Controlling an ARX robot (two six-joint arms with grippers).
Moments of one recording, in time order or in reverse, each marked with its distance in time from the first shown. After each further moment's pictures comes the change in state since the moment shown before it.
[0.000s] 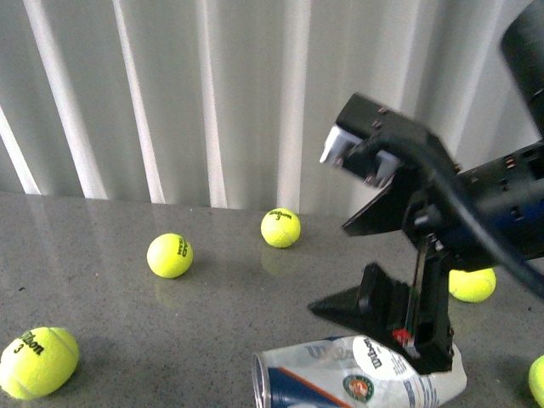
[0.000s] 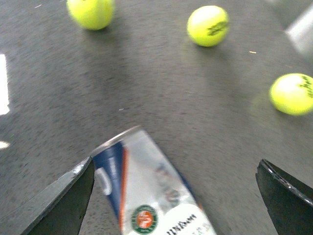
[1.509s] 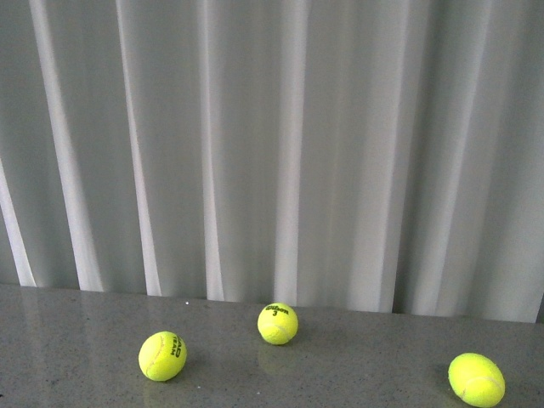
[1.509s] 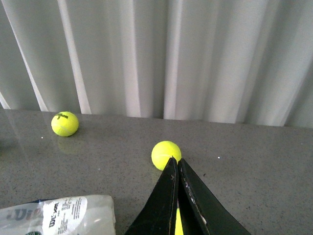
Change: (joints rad) left arm 0.000 0.000 0.000 0.000 0.000 0.000; right arm -0.287 -0.987 -0.948 0.719 0.551 0.695
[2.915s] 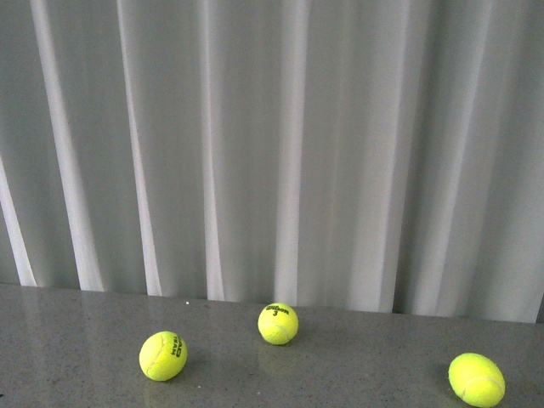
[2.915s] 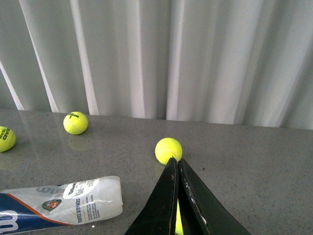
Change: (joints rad) left arm 0.000 -0.001 0.000 0.000 0.000 0.000; right arm -0.001 -0.688 -0.005 -0.669 -0.003 0.000
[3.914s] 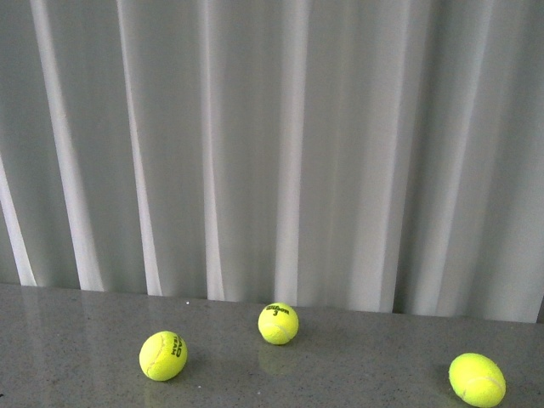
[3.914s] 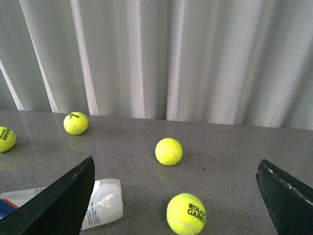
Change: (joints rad) left arm 0.000 0.000 0.000 0.000 0.000 0.000; right arm 0.000 -0.001 0.000 0.000 0.000 0.000
